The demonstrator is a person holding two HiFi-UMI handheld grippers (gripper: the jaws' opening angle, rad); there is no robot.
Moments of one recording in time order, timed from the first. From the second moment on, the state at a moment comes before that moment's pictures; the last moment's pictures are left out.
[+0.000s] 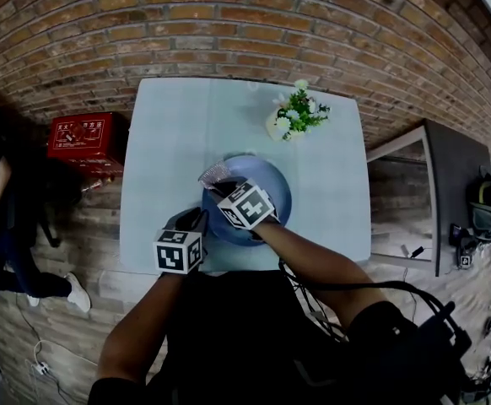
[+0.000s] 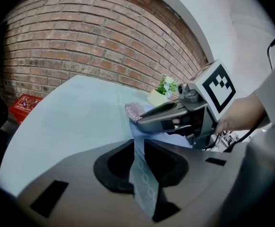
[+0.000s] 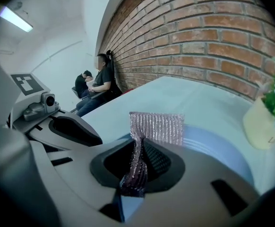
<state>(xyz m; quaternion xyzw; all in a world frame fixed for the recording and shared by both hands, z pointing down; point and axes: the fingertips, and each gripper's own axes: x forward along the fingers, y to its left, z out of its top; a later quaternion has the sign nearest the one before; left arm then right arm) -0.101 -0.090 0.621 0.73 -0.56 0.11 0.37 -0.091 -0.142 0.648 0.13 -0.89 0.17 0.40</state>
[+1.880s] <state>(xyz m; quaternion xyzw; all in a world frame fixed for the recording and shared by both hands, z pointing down) -0.136 -0.088 0.583 0.71 -0.60 0.07 0.36 -0.032 -0.034 0.609 -0.11 -0.83 0.34 0.42</state>
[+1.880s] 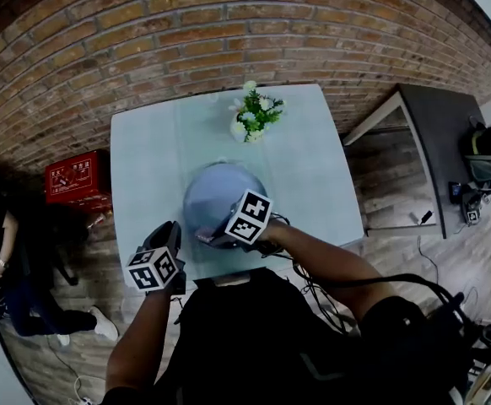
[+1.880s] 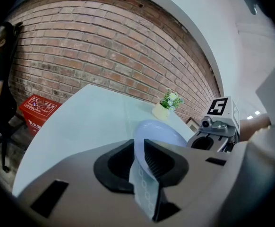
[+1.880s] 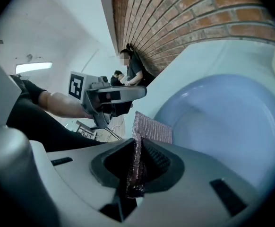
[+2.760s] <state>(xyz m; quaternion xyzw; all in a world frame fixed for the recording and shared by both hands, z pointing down) -0.125 -0.129 0.611 0.74 -0.57 0.13 0.34 0.043 -0.131 0.581 0.17 -0.87 0.34 0.31</state>
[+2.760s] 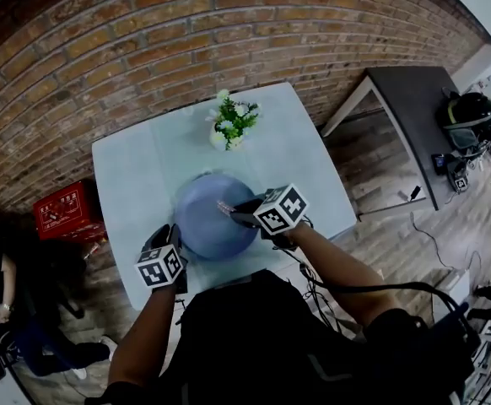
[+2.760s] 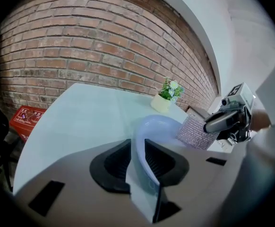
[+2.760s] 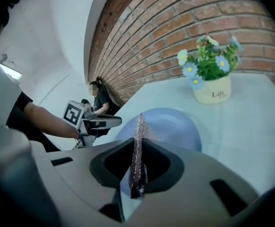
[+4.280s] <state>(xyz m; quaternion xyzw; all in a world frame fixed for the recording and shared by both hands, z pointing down) -0.109 -0.124 0.632 0.74 -0.53 0.14 0.40 -0.019 -0.171 0.658 0.21 -0.86 0.23 0.40</state>
